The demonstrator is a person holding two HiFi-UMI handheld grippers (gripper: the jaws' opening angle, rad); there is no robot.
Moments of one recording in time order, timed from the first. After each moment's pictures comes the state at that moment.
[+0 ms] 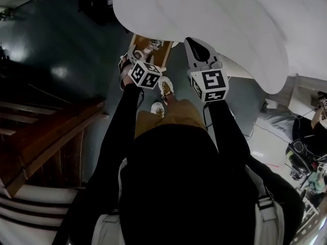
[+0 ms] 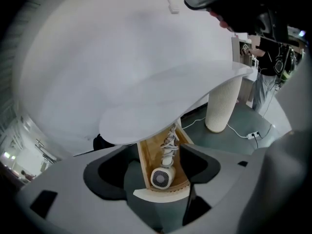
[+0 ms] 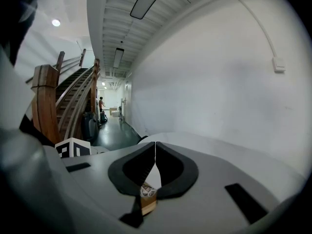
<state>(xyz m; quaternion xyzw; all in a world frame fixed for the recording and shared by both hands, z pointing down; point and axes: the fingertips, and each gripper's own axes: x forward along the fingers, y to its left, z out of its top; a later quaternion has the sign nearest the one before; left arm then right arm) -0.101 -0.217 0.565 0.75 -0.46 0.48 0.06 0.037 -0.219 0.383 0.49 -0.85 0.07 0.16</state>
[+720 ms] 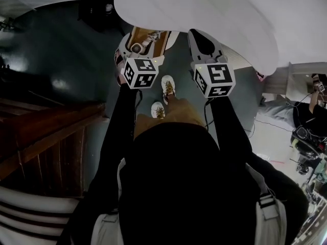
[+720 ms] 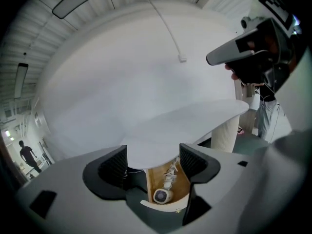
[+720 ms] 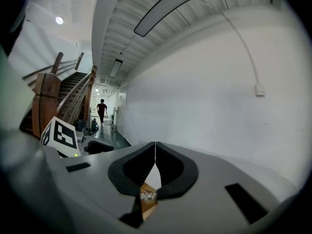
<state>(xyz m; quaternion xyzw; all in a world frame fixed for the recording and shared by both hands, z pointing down) -0.088 -0.175 0.403 0.79 -0.53 0.31 0.00 0.055 -0.144 0.294 0.54 -0.83 0.03 0.11</state>
